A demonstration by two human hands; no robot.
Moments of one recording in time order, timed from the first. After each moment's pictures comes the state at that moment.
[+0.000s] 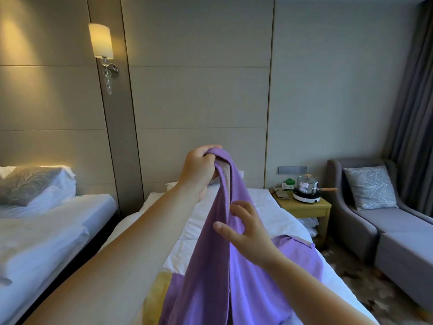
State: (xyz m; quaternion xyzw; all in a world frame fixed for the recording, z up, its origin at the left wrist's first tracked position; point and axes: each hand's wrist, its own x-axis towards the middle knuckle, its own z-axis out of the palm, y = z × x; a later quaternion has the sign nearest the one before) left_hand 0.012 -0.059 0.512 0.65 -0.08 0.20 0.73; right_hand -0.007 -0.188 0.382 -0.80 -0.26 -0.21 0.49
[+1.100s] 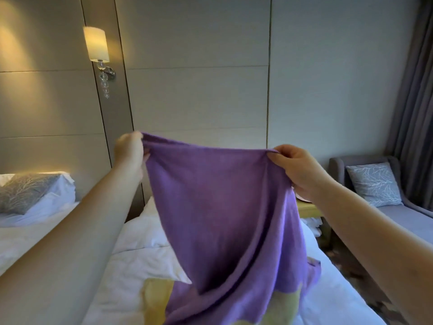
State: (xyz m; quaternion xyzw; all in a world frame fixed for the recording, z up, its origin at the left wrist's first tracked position) left_hand 0.049 0.052 0.555 0.59 0.09 0.35 0.72; right_hand 0.042 -0.258 0.515 -0.70 -0.15 -0.15 0.68
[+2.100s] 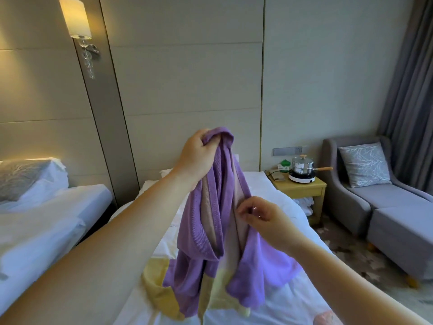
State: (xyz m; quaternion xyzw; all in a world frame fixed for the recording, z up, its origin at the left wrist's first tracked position) left_hand 0.030 -0.078 0.502 0.76 -0.17 0.29 0.55; right_hand 0.005 -0.247 0.379 -0.79 -0.24 -0.12 0.55
